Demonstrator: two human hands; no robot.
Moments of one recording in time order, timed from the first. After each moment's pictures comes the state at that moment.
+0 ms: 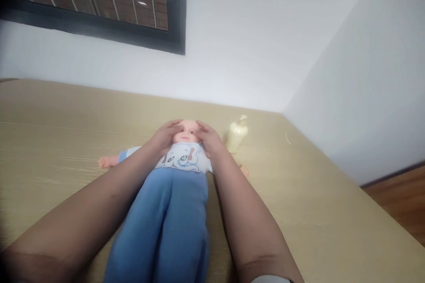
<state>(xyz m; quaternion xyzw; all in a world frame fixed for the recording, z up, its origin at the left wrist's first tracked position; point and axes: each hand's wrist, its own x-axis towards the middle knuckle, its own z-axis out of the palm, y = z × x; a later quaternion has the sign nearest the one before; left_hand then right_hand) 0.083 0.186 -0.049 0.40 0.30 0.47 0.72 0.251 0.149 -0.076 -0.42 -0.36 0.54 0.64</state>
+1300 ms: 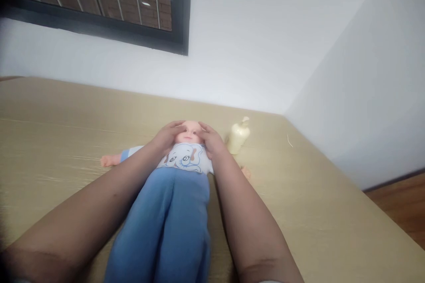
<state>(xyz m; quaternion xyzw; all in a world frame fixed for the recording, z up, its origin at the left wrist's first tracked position) 0.085 0.189 -0.052 0.40 0.32 0.47 0.72 0.251 0.151 -0.077 -0.43 -0.33 0.55 0.63</state>
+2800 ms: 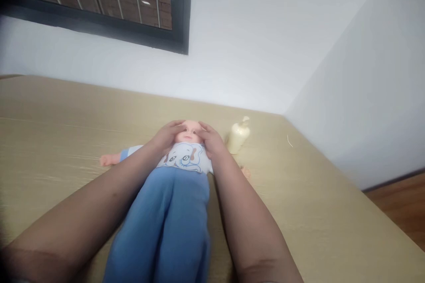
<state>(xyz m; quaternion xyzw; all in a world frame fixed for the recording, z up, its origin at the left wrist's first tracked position) 0.085 0.189 -0.052 0.40 0.31 0.47 0.72 0.249 0.149 -0.074 -0.42 -0.33 0.56 0.63</state>
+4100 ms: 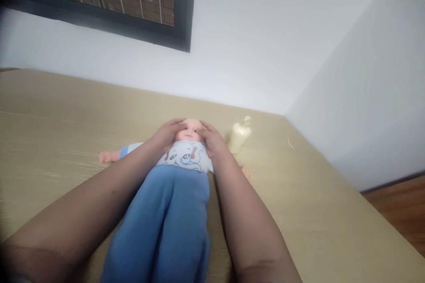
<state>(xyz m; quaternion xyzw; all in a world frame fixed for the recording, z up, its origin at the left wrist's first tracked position) 0.086 0.188 -0.051 0.39 0.31 0.47 0.73 0.247 0.144 -0.068 -0.42 -0.32 0.56 0.63</state>
